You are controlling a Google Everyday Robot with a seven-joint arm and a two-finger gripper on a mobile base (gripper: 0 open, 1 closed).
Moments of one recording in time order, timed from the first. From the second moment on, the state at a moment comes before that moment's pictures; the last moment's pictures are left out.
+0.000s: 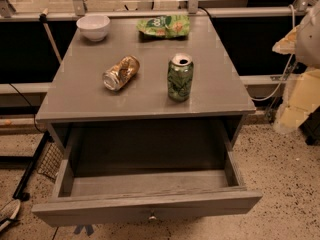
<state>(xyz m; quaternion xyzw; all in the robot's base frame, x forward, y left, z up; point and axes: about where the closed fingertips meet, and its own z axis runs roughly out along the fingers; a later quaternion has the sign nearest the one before) 0.438 -0.215 0.981 -0.60 0.78 -0.04 0.17</state>
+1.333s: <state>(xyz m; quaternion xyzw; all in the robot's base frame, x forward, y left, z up) 0.393 -0.184 0.900 -0.53 0.84 0.03 0.11</state>
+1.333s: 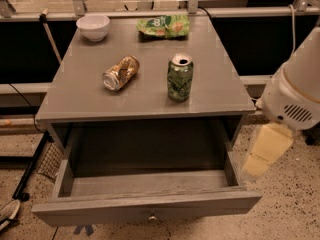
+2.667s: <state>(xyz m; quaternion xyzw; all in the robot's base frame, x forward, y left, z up) 0.352 -0.172 0.819 -0.44 0.89 0.06 0.04</state>
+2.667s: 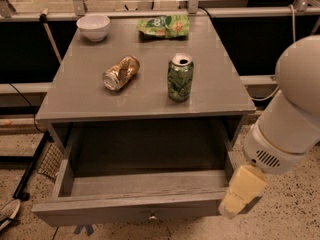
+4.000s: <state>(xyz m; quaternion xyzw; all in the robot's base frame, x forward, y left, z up) 0.318 -0.159 0.716 -0.32 0.94 0.08 0.03</state>
